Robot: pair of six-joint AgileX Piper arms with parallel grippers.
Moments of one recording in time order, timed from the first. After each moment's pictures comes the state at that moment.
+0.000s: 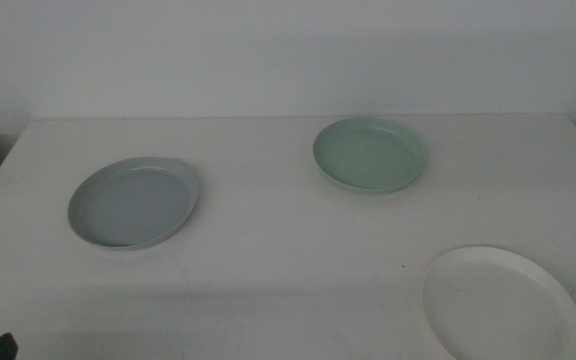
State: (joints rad) left arm 0.02 -0.01 0.03 0.05 0.30 -0.10; right arm 0.01 -0.01 0.03 0.05 0.25 0.00
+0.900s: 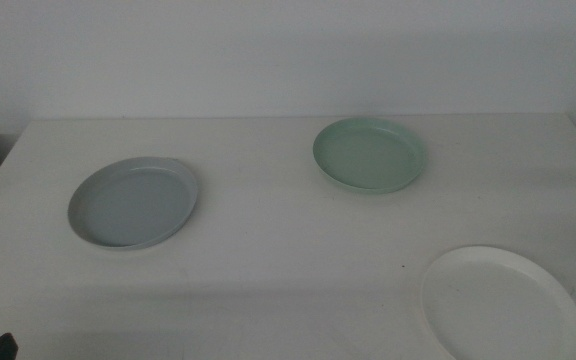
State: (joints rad) left arm 0.02 -0.01 0.03 0.05 0.30 -0.10; right arm 0.01 0.67 -0.68 0.09 0.86 0.00
